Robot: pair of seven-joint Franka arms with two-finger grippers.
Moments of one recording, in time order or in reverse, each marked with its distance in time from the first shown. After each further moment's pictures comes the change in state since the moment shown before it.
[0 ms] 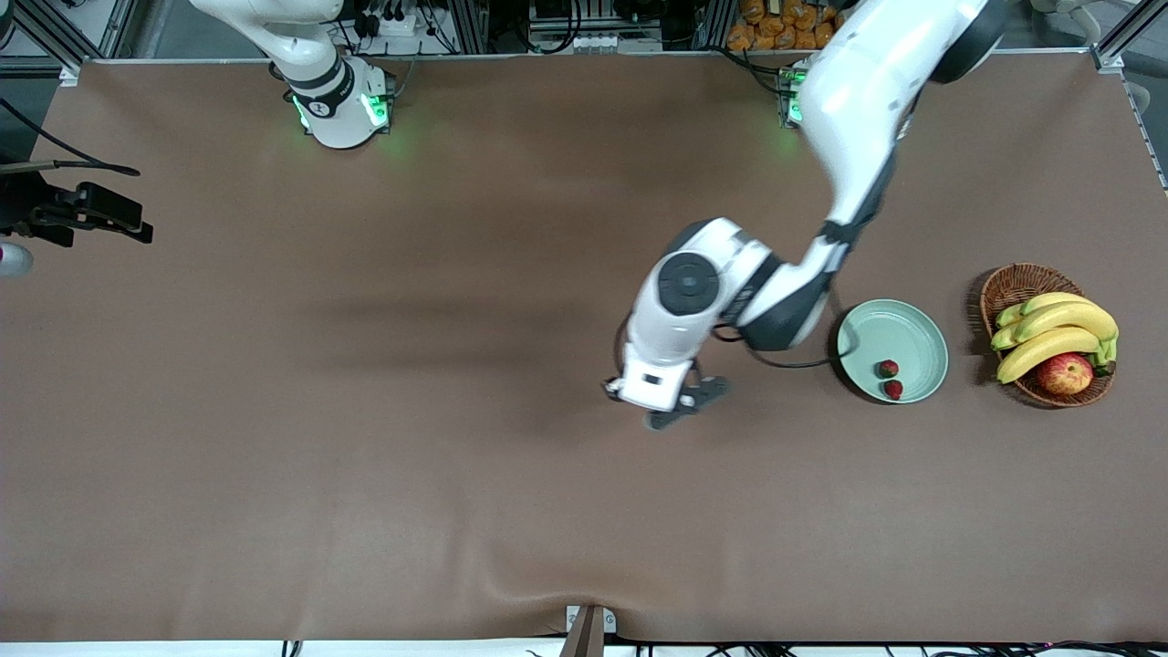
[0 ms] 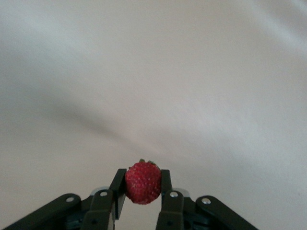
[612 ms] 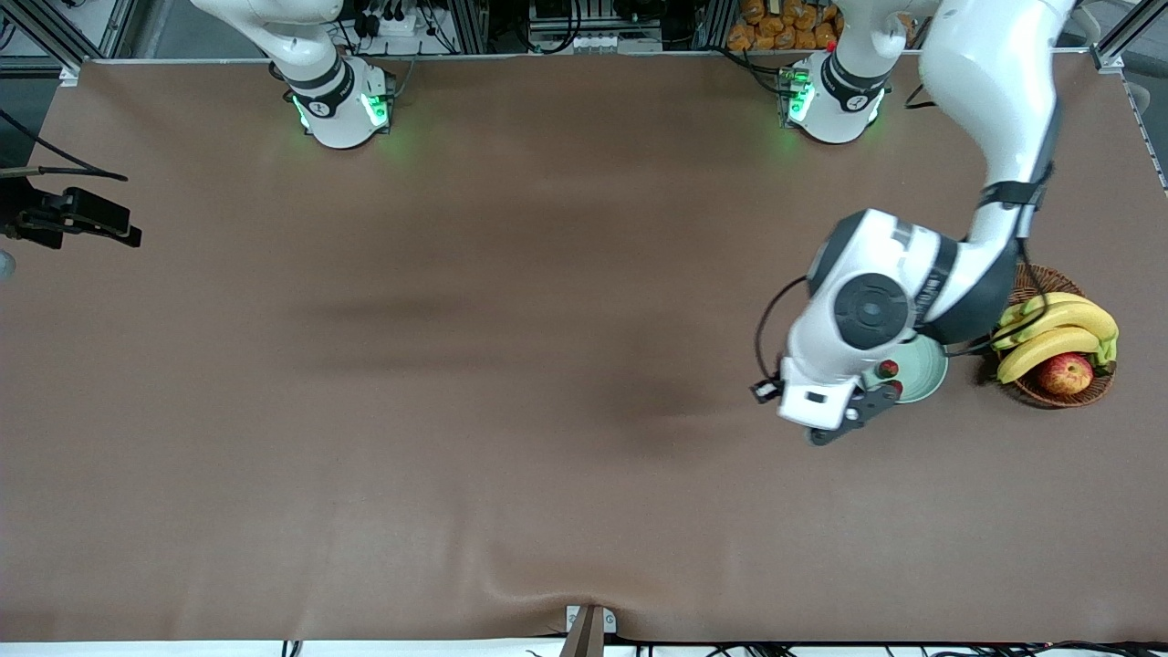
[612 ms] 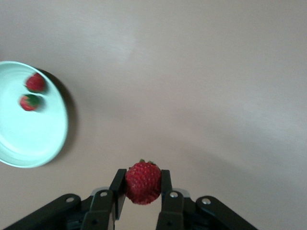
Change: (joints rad) left arm 0.265 -0.189 0.000 -0.200 0.000 -0.185 0.262; right arm -0.025 0.005 -0.001 0.000 -0.003 0.006 0.000
